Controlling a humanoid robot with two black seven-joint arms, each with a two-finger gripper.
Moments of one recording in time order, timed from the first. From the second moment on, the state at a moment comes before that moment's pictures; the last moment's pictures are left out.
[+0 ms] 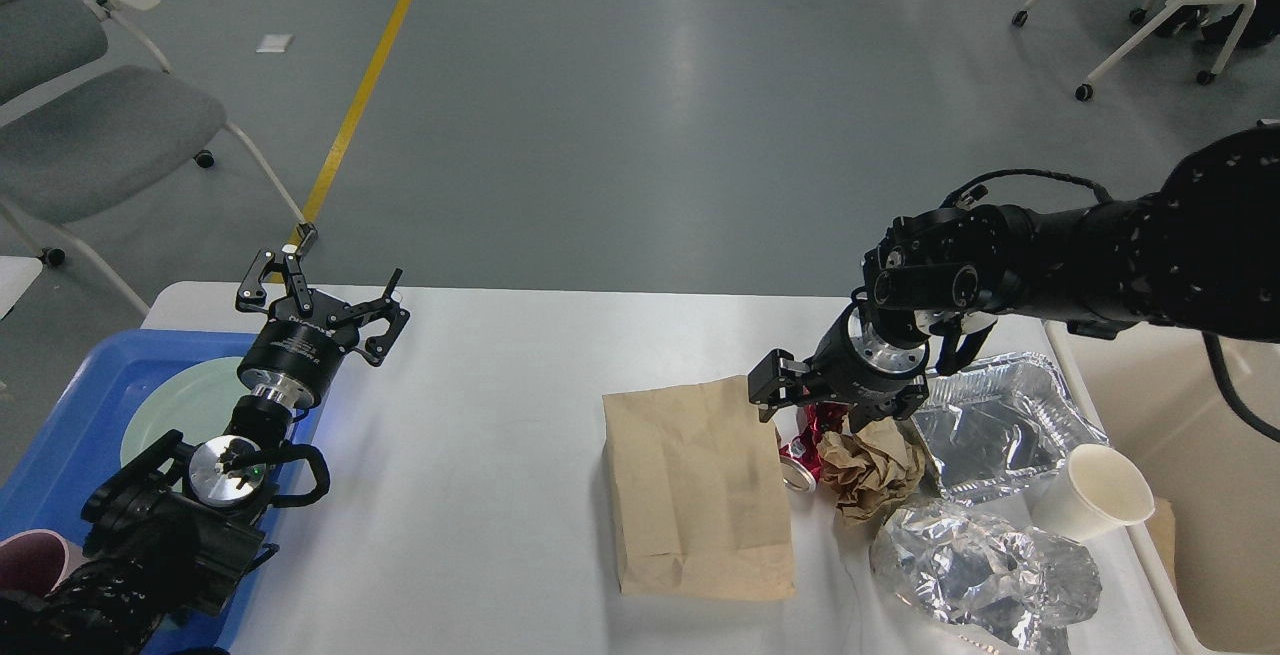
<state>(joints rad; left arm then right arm) -0.62 0.14 -1.12 -0.33 -0.16 -0.71 -0.07 1.62 -0.04 -1.10 1.02 0.03 0.51 -0.06</state>
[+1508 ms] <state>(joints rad) -0.62 0.14 -1.12 -0.33 -0.16 -0.71 -0.07 1.42 -0.06 -0.90 0.93 0.04 0.47 -0.06</state>
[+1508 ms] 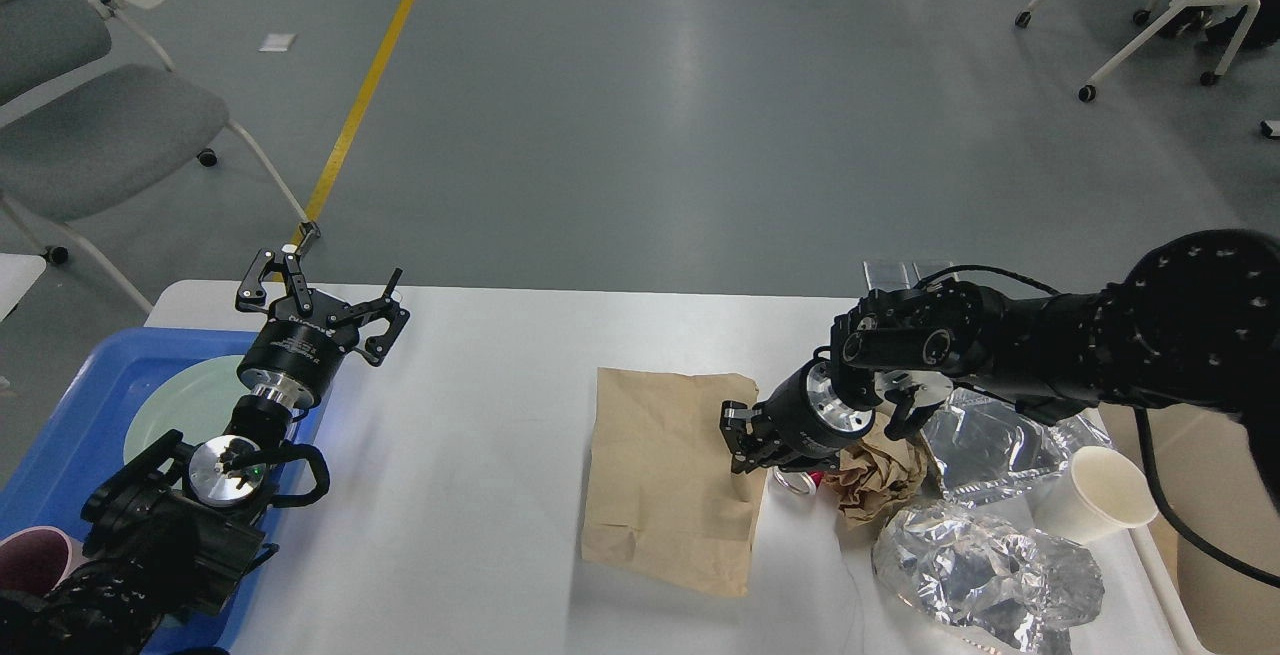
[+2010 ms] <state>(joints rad) -0.62 0.14 -1.12 -0.33 -0.16 -0.71 -0.07 1.74 -0.53 -0.65 1.20 0.04 0.72 -0.06</state>
